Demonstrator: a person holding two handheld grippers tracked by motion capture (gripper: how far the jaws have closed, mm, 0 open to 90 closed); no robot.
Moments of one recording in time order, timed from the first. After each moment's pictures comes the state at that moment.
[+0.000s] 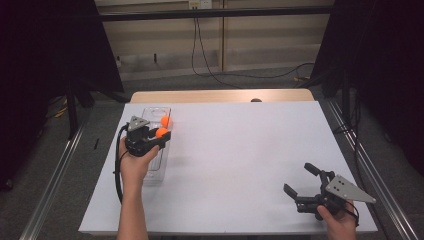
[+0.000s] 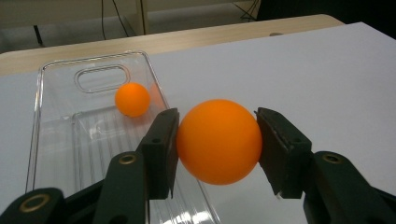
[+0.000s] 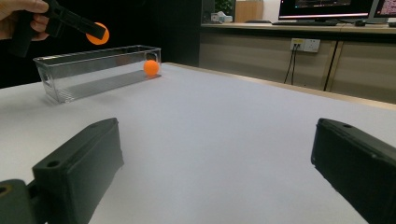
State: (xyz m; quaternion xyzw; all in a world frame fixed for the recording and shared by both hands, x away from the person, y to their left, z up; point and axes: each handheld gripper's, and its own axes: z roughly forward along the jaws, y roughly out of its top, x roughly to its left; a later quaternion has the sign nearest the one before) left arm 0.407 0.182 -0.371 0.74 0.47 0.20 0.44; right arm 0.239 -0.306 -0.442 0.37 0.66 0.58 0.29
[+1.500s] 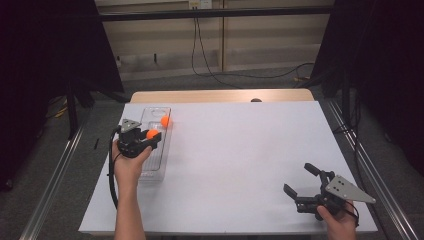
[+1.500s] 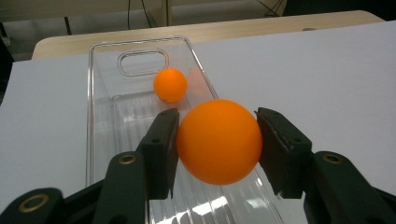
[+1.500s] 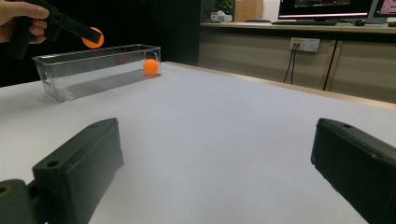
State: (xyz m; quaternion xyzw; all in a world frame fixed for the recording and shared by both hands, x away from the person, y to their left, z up) left arm 0.410 0.202 -0.381 0.73 0.50 0.22 0.42; right arm 0.239 -0.306 -0.443 0.37 0.67 0.58 0.29
